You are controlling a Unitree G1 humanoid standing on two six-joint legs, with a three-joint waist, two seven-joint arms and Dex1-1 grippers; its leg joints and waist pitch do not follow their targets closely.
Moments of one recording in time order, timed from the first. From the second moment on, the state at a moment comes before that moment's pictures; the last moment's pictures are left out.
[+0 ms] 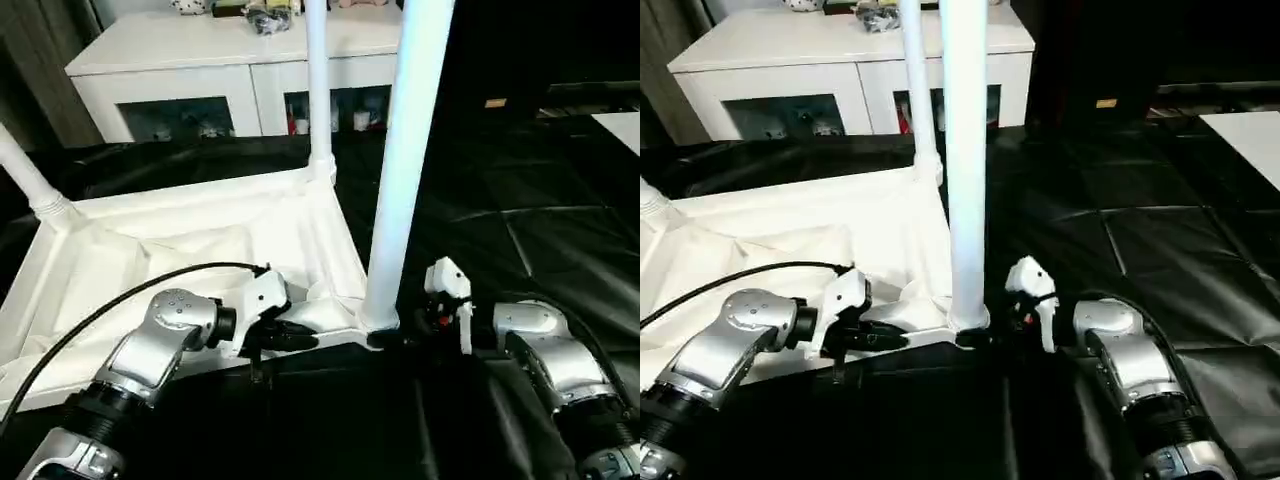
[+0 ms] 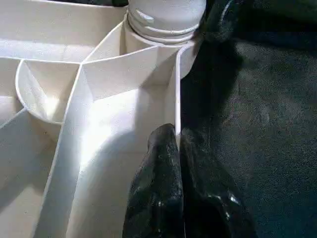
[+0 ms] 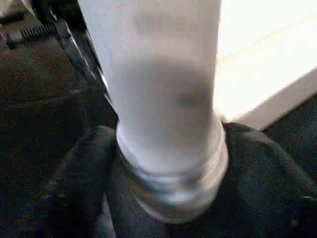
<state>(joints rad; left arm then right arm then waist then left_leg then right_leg) -0.39 0.45 -0.31 0.27 -0.11 0.26 -1.19 -0.36 -0.43 0.18 0.39 0.22 0.14 1.17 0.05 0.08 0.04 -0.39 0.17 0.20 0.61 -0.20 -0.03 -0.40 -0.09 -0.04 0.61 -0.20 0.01</state>
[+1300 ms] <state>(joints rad) -0.39 0.45 -0.32 0.27 -0.11 0.25 -1.19 -0.36 -0.42 0.18 0.39 0.23 0.13 1.19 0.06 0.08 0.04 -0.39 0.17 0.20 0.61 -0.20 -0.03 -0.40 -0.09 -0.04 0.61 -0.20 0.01</state>
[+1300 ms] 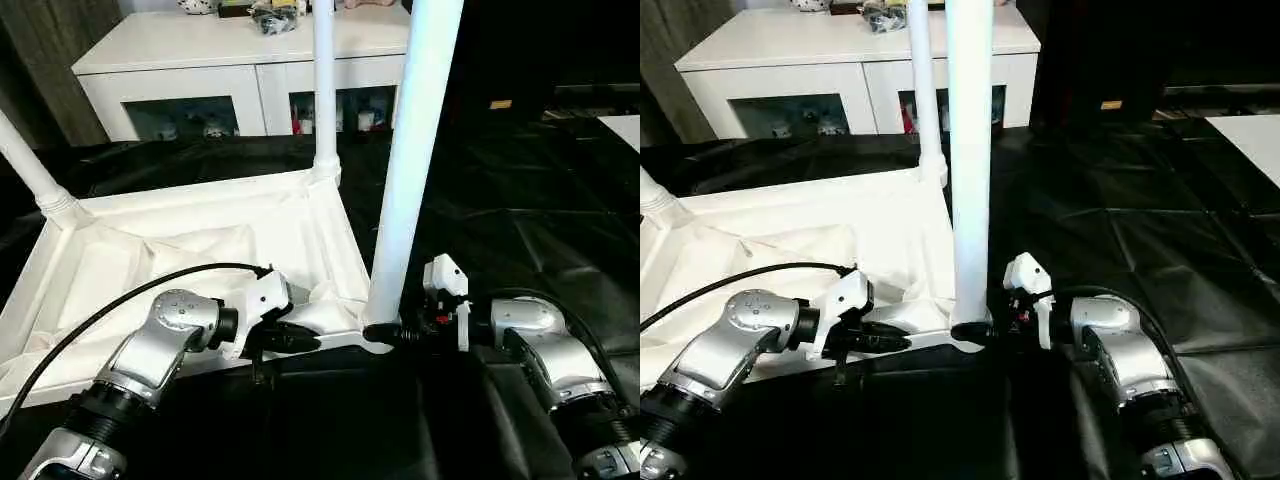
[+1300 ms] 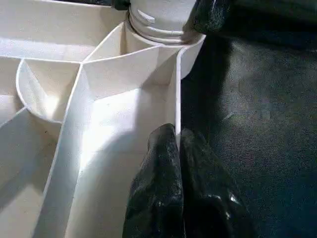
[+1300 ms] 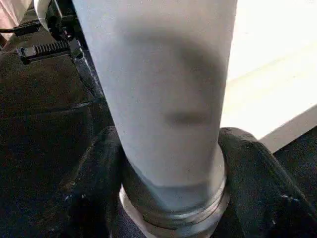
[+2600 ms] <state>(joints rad) -0.60 0.19 -0.27 0.58 0.02 0.27 -0.70 -0.50 -0.09 -0.01 0.66 0.13 0.04 0.46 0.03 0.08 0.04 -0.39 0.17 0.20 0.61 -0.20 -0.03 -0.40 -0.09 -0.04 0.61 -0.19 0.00</state>
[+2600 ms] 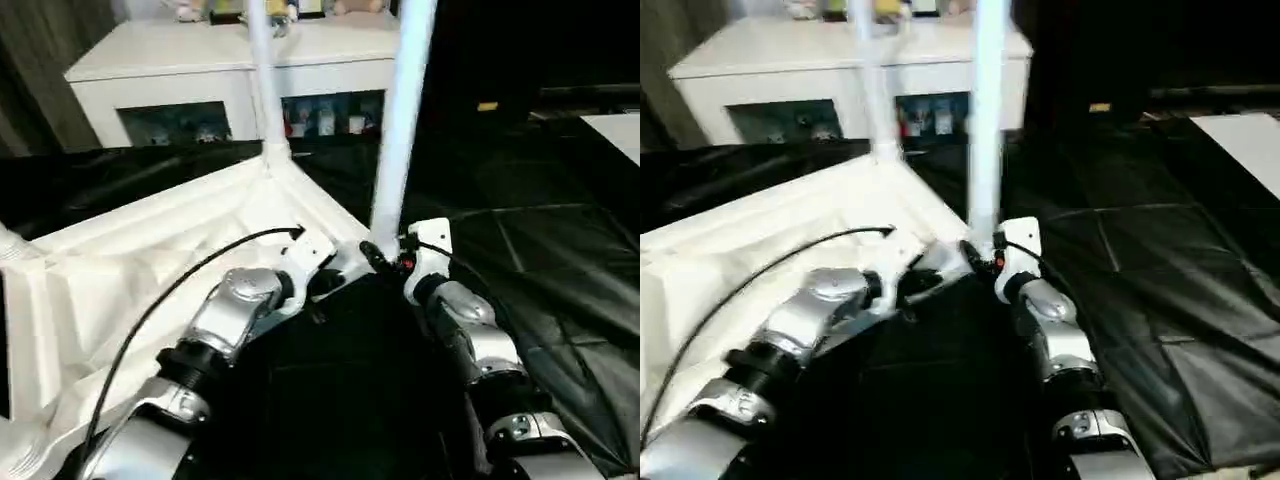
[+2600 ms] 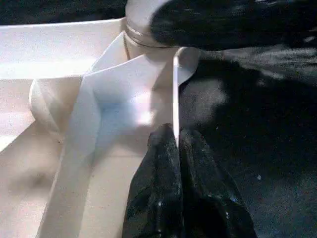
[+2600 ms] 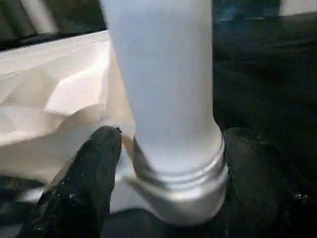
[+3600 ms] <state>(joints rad) -0.40 0.44 -0.31 0.28 -0.09 0.26 -1.16 -0.38 -0.44 0.19 0.37 0.19 0.11 1.18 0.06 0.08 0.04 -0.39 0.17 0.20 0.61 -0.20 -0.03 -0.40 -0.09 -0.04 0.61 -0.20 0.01</state>
